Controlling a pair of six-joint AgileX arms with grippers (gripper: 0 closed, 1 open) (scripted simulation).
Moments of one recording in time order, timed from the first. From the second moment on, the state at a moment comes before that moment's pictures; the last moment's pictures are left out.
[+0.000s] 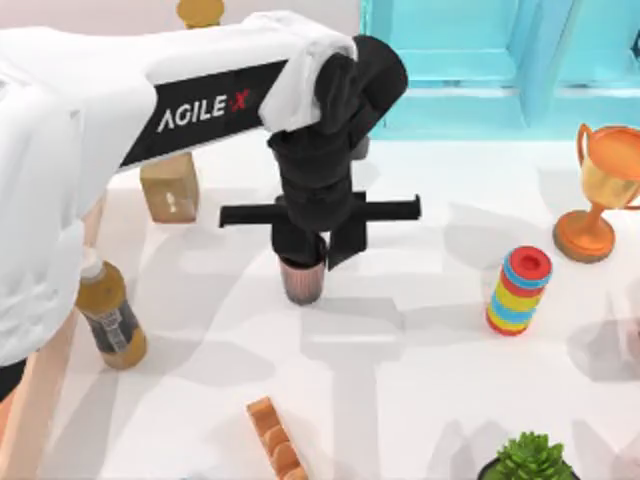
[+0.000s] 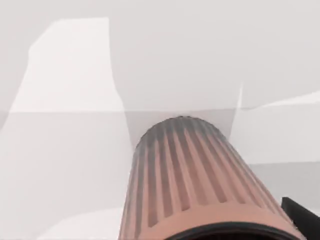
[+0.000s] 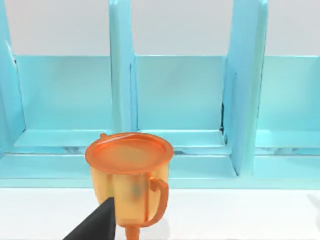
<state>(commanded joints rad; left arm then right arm) -0.66 2.23 1.77 -1.04 0.02 -0.62 0.00 0.00 0.00 0.00 0.00 0.00</state>
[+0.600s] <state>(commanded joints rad) -0.66 2.23 1.77 -1.04 0.02 -0.62 0.00 0.00 0.00 0.00 0.00 0.00</state>
